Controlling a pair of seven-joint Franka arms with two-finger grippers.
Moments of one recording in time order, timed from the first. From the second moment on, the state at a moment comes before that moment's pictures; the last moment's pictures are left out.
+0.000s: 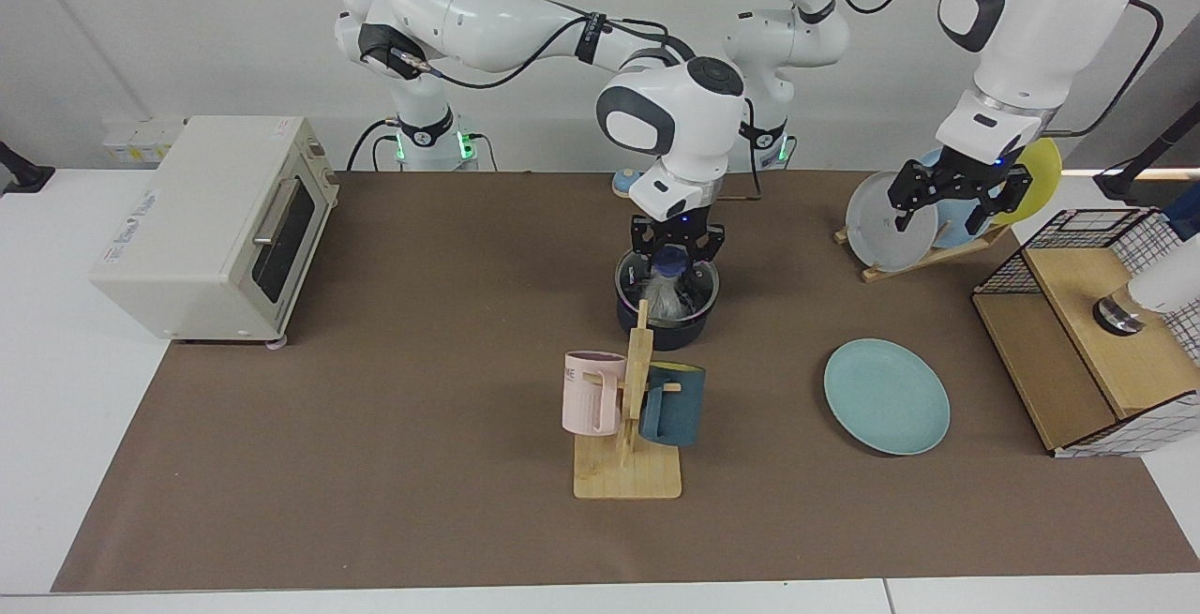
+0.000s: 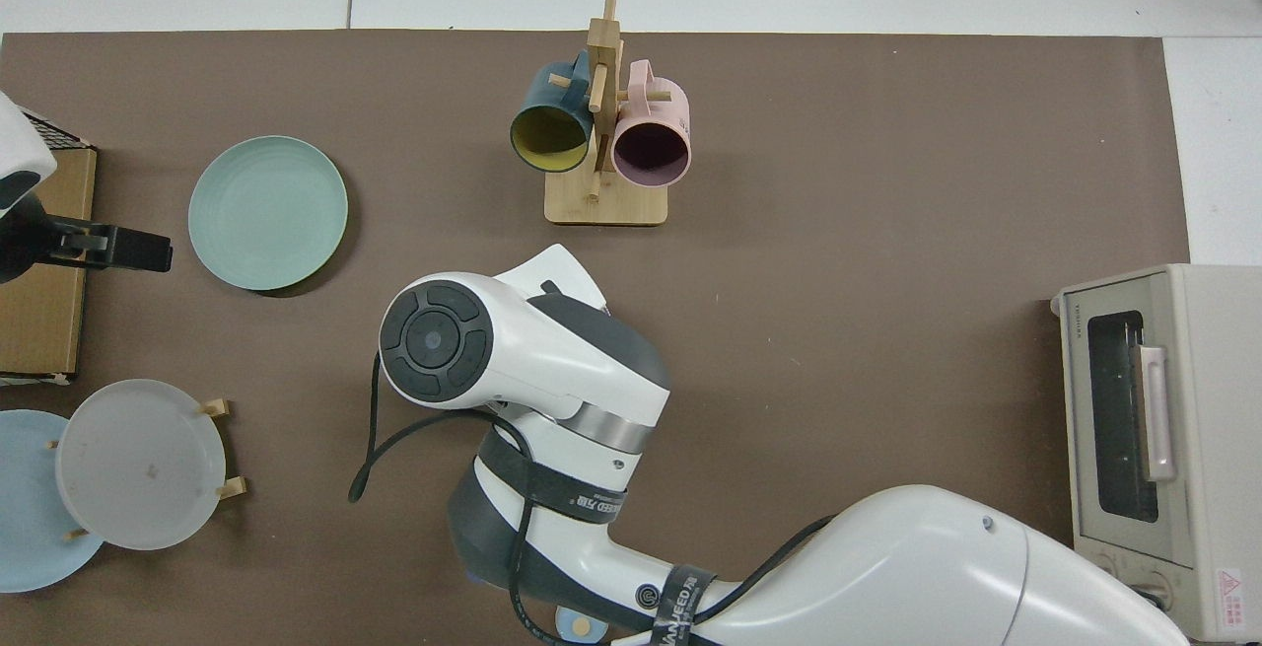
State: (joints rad) left arm -0.08 0.00 0.09 -1.67 0.03 1.77 0.16; right arm 0.14 0.76 0.94 -1.29 -0.71 1.75 1.22
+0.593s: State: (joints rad) left arm -0.01 -0.01 -0.01 -1.67 0.00 1.77 0.16; right arm 0.11 0.76 0.95 -1.32 -0.73 1.78 1.22
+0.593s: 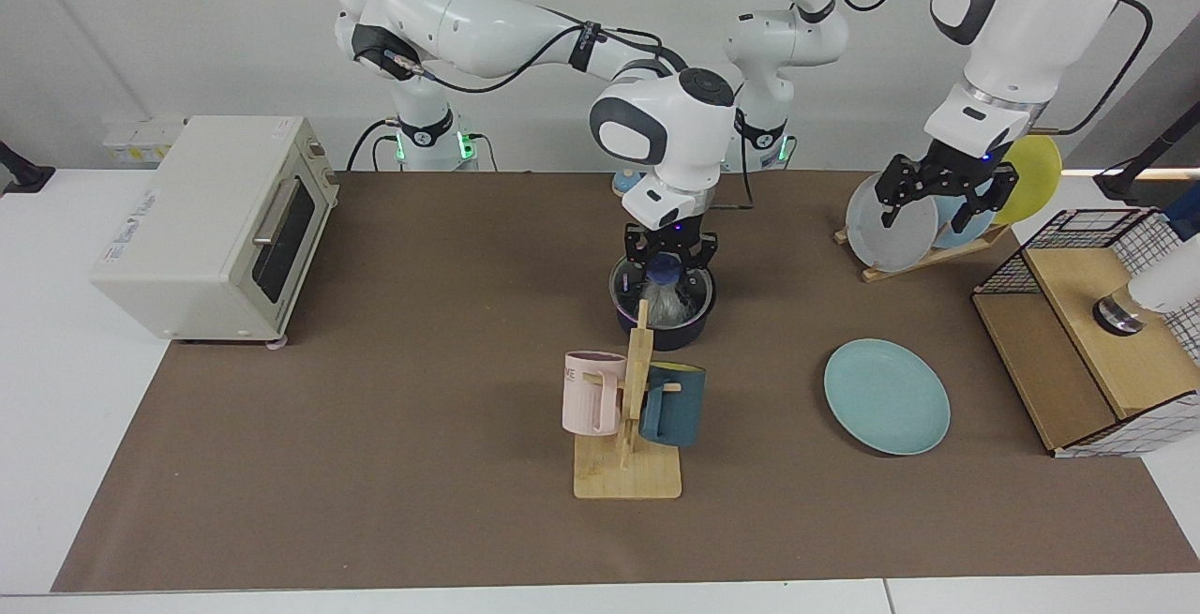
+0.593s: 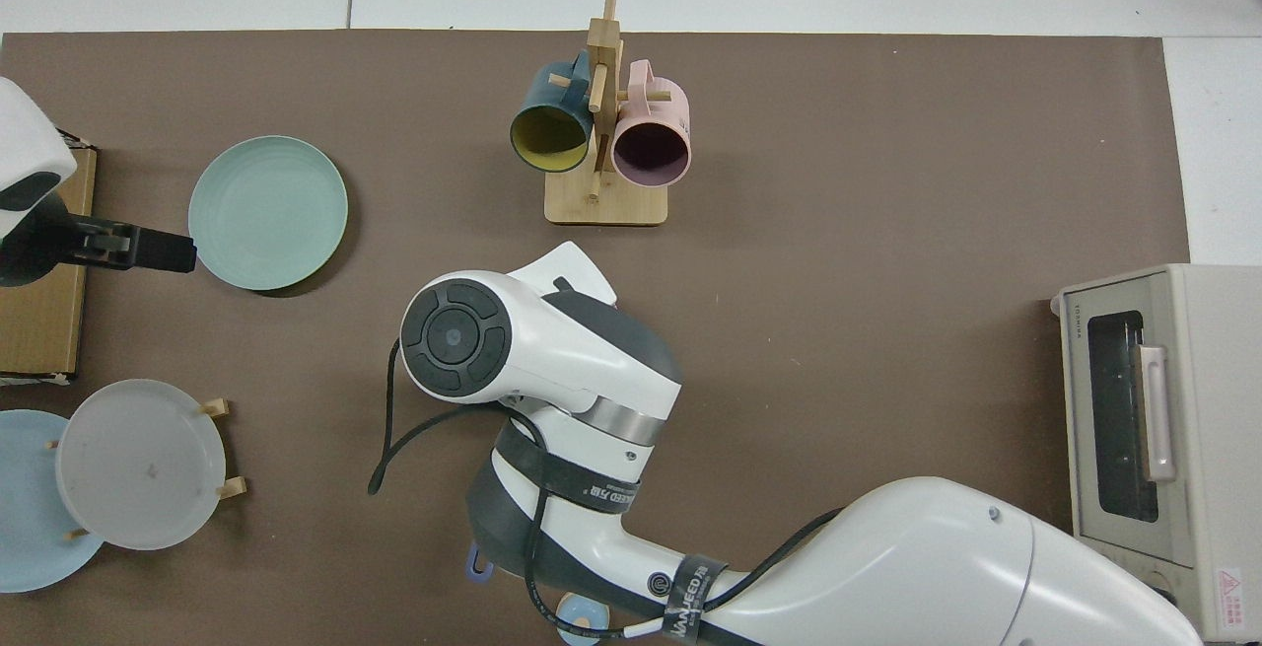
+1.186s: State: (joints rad) left arm 0.00 -0.01 -0.01 -1.67 0.00 1.77 0.15; right arm 0.11 0.76 0.96 -1.33 -0.73 1.78 1.22
